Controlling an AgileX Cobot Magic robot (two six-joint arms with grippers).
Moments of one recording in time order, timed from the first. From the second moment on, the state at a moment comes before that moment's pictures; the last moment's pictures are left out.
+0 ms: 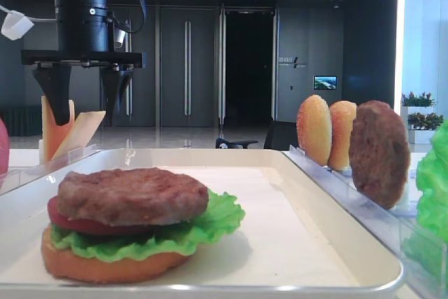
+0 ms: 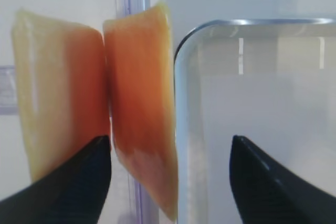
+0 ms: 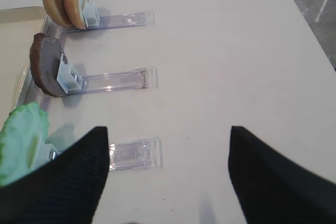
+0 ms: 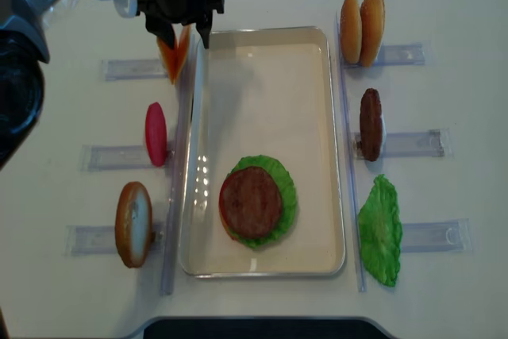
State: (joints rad) left arm -0.35 2.14 -1.80 0.13 1.11 -0.40; right arm 0.06 -0.01 -0.50 -0.01 1.14 0.09
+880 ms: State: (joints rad) left arm -0.35 2.15 -1.84 0.19 1.19 -0.36; right arm 0.06 -0.01 -0.50 -0.01 1.14 0.09
